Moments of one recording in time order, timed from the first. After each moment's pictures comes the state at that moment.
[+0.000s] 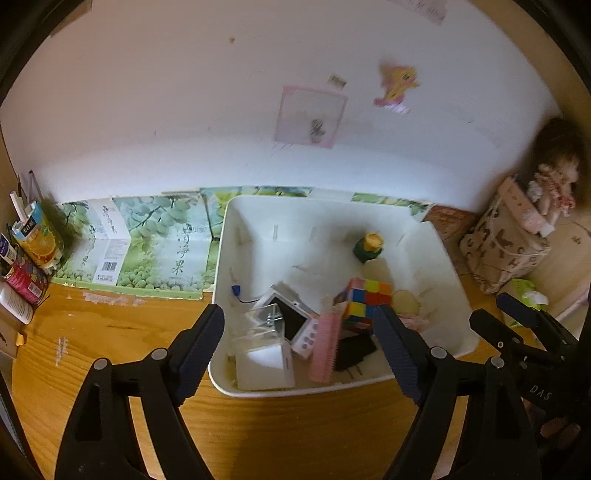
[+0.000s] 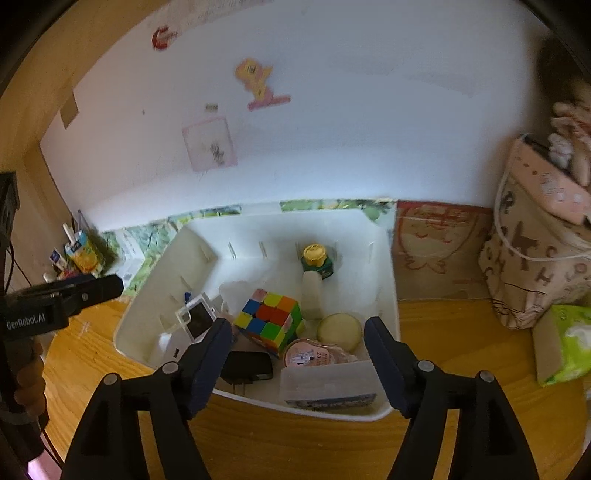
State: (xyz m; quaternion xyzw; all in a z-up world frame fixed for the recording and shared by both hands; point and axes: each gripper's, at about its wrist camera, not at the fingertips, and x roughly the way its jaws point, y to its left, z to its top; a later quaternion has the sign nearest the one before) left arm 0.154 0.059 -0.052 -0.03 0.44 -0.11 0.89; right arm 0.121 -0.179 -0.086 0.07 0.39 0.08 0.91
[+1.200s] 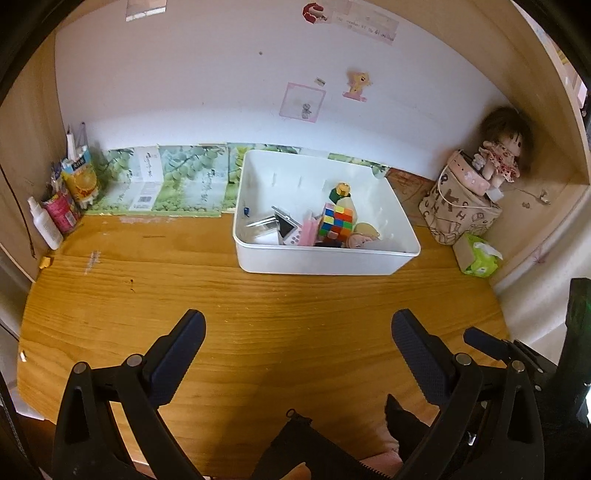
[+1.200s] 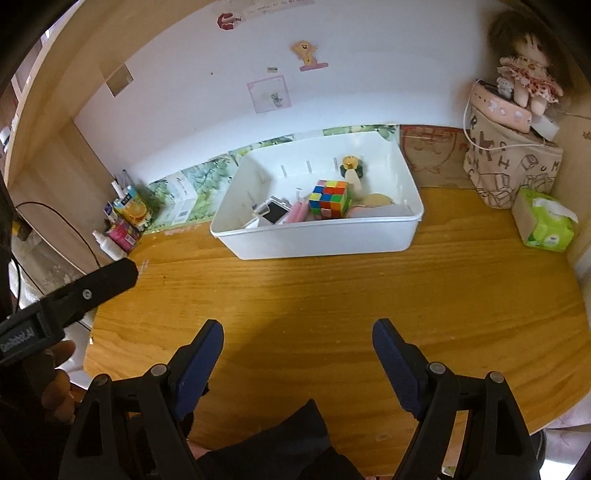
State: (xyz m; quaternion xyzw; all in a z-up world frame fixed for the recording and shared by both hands) left arm -0.008 0.094 -0.012 -0.06 0.46 -0.12 0.88; right arm -0.046 -0.112 -0.040 0.11 0.48 0.08 0.86
